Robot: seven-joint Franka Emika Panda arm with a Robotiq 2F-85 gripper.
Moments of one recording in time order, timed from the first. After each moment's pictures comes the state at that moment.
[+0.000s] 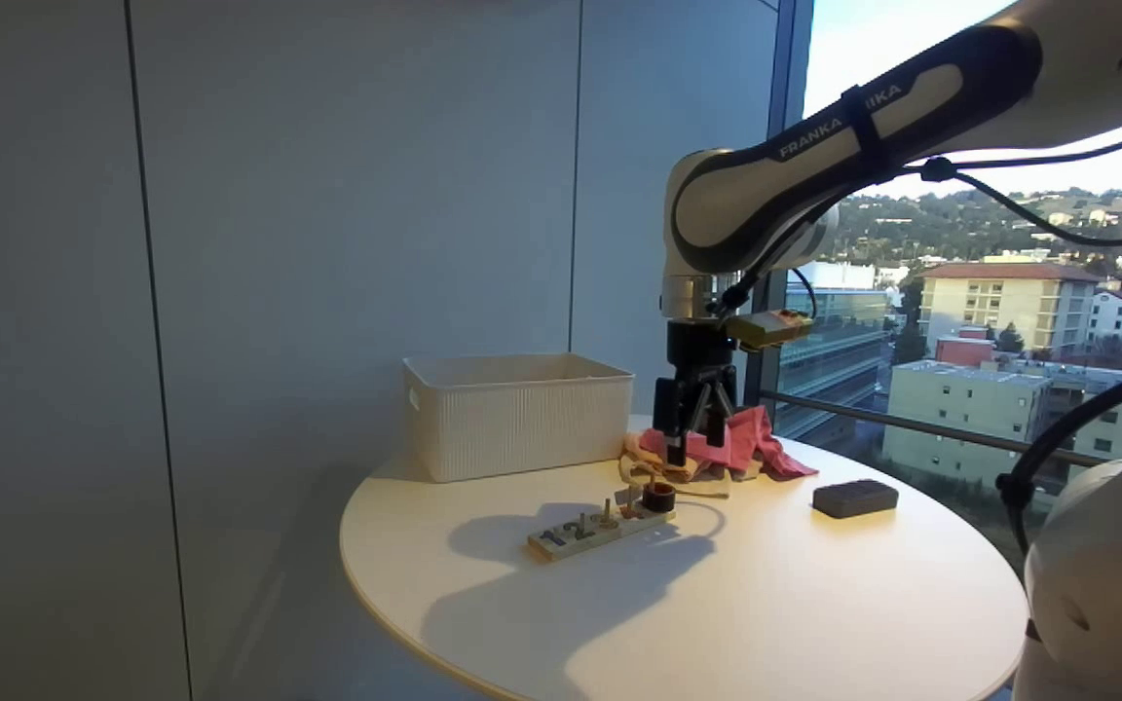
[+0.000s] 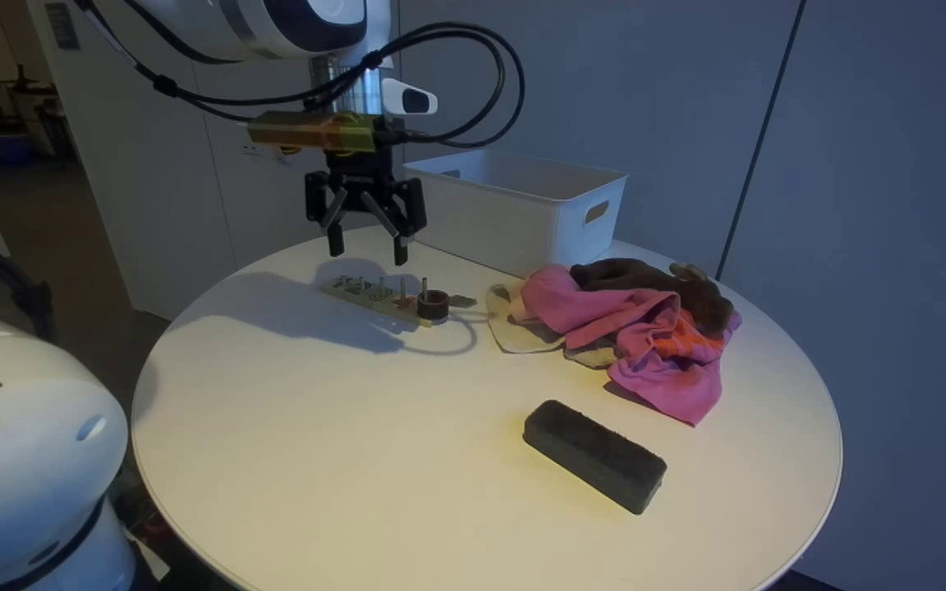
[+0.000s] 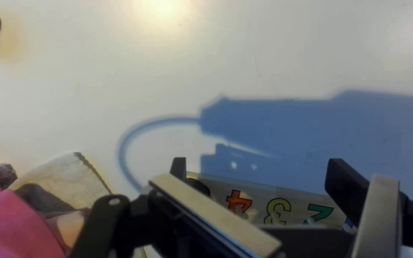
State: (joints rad) arm -0.03 -0.57 -0.07 -2.55 -0.11 1.97 -0.12
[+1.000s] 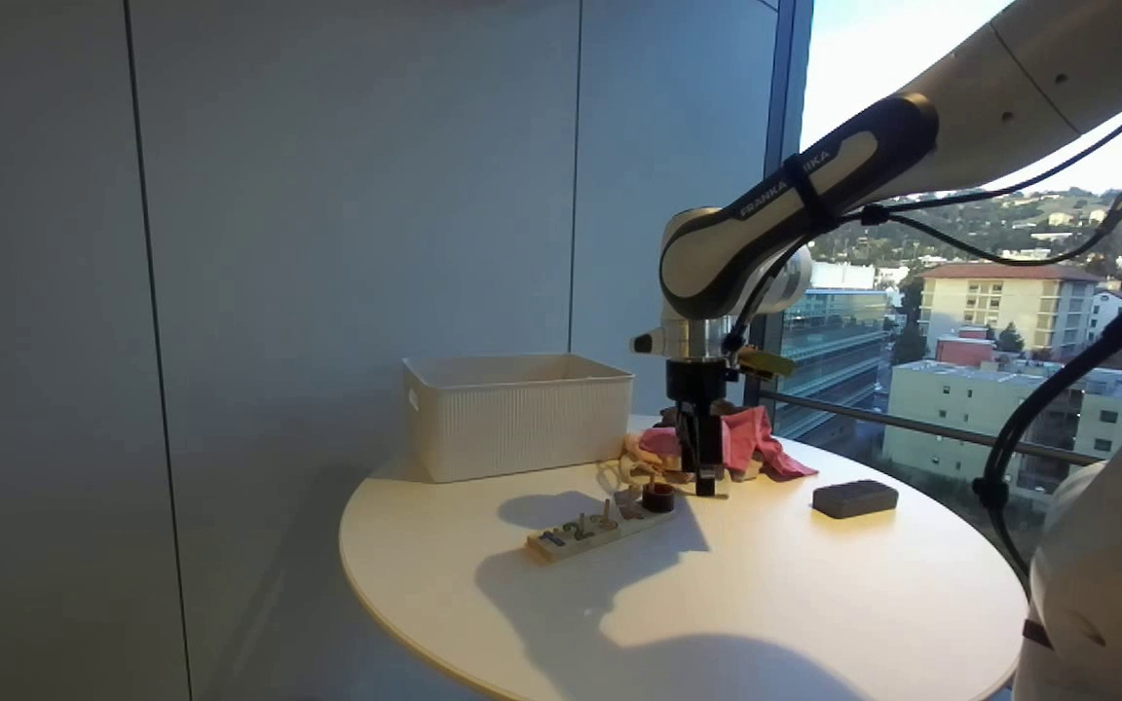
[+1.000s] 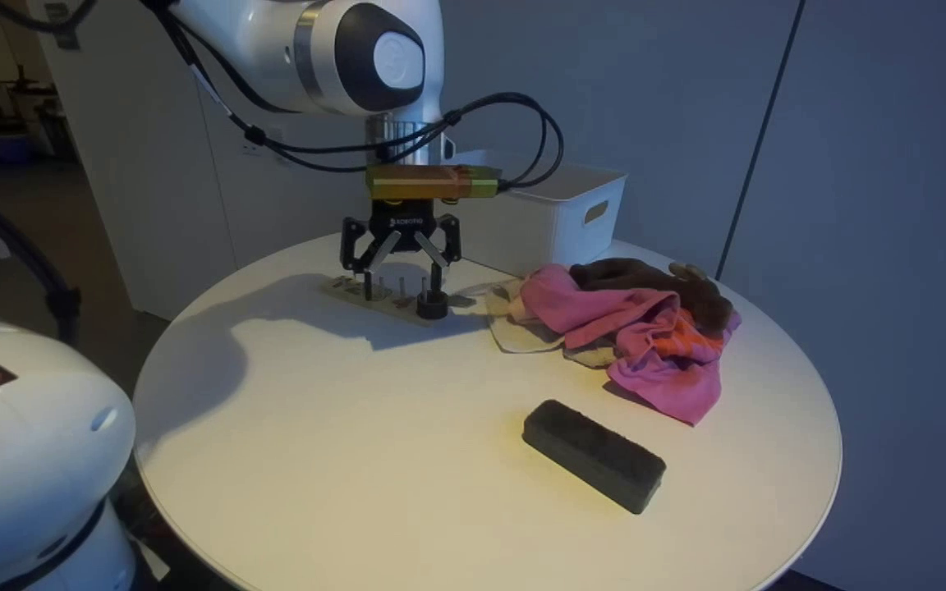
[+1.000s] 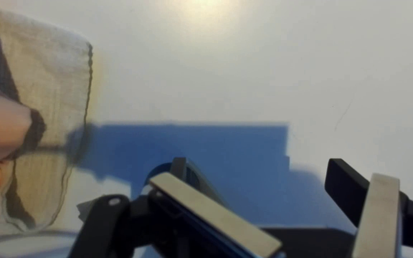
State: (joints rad) arm 0.02 -0.39 -0.21 -2.52 -0.15 2.07 -0.92
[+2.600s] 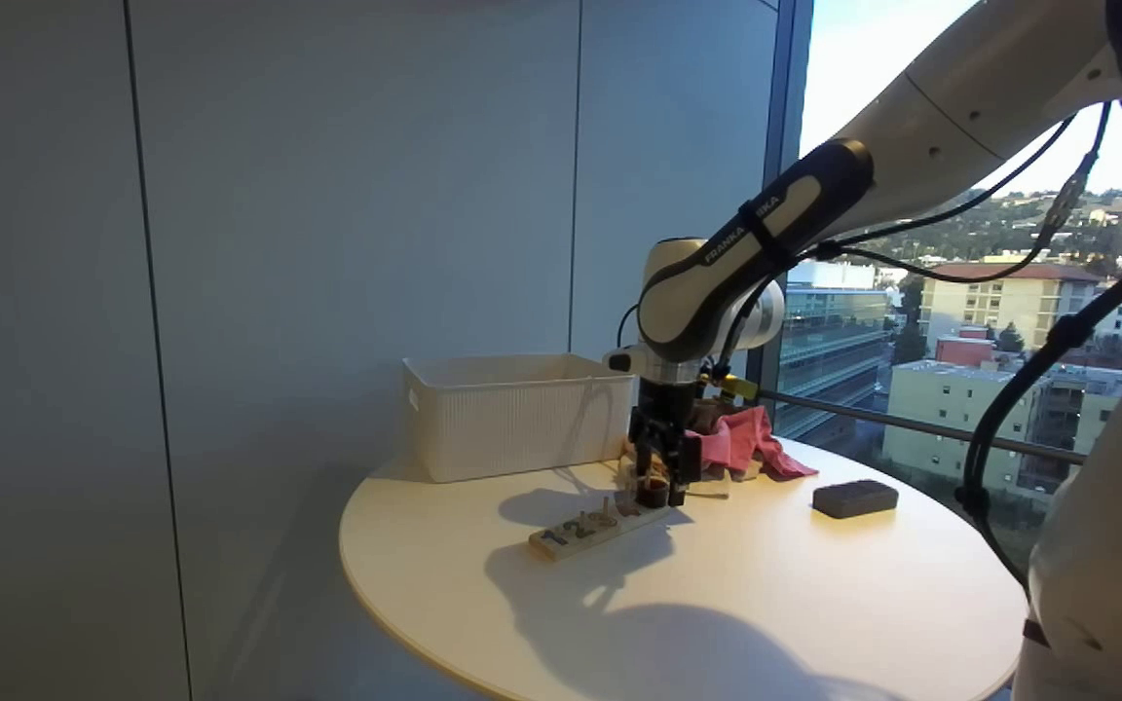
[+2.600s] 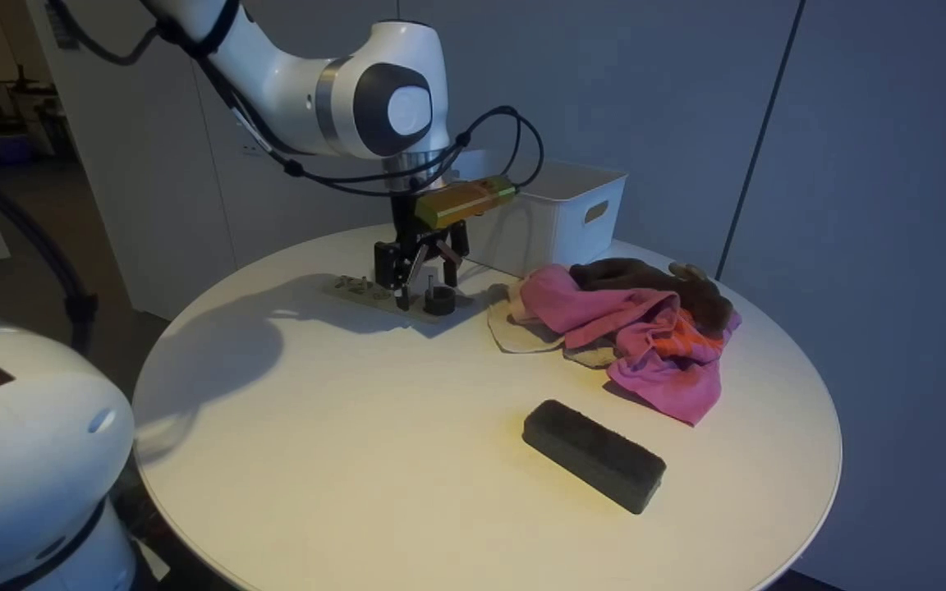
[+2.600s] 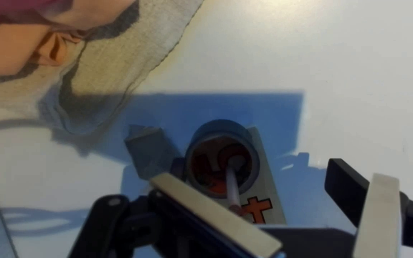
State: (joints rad) arm 0.01 -0.25 -0.19 -2.52 -0.14 2.35 -1.28
